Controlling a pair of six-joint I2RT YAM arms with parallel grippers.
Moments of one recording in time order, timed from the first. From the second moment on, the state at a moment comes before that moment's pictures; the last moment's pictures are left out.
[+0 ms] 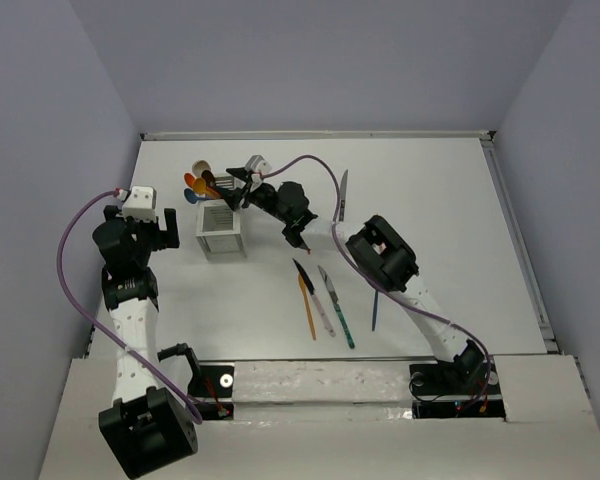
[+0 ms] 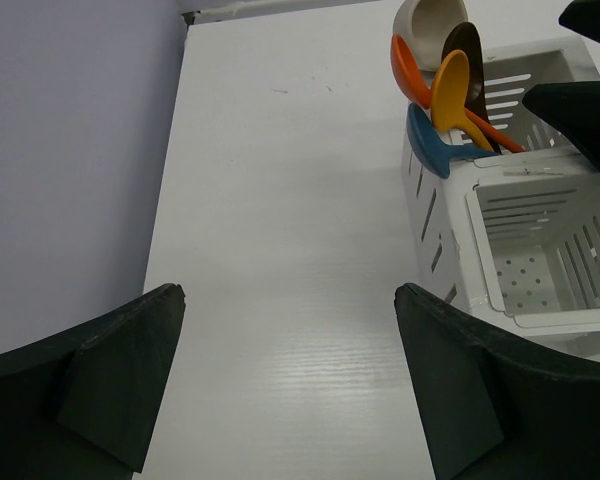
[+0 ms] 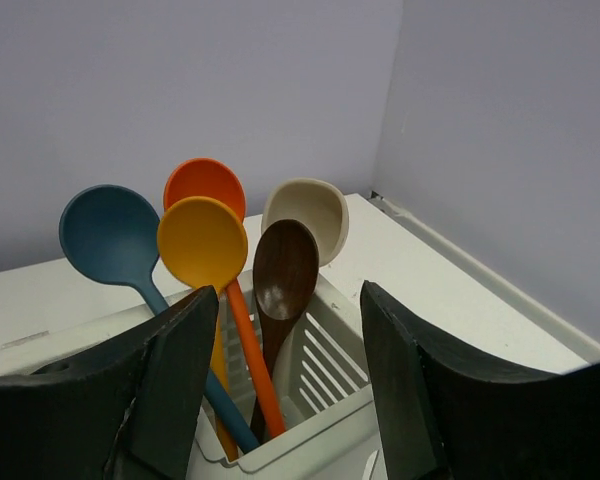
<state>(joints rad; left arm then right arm) 0.36 0.84 0.58 0.01 0.30 0.22 0.81 2.56 1.89 1.03 -0.24 -0.01</state>
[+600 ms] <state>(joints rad) 0.36 0.83 0.58 -0.02 0.28 0.24 0.79 1.85 1.63 0.41 -0.01 -0.08</state>
